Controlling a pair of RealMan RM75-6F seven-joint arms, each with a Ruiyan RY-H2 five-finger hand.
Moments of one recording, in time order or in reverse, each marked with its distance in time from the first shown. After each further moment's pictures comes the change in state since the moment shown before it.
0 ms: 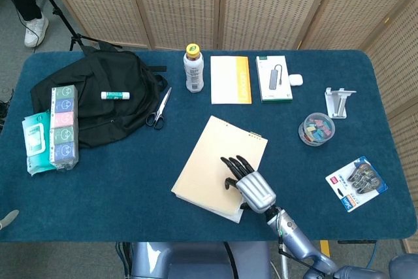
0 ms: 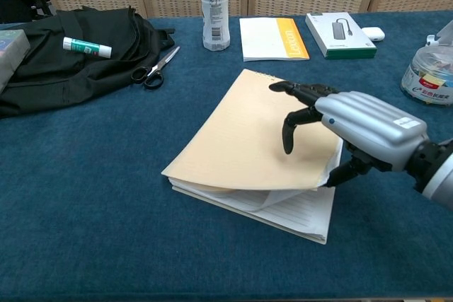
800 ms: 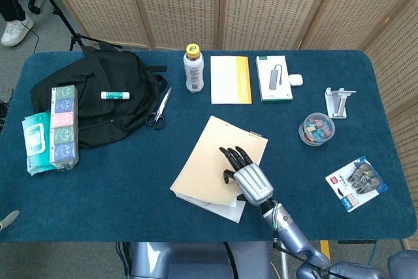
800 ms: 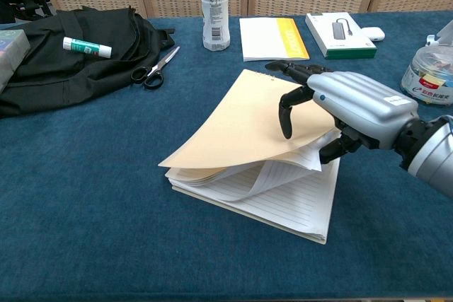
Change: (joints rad) left arm -0.001 0.003 0.002 0.001 0.004 -0.002 -0.006; right arm 0.027 0.002 0.048 -0.067 0.075 -0.017 -0.074
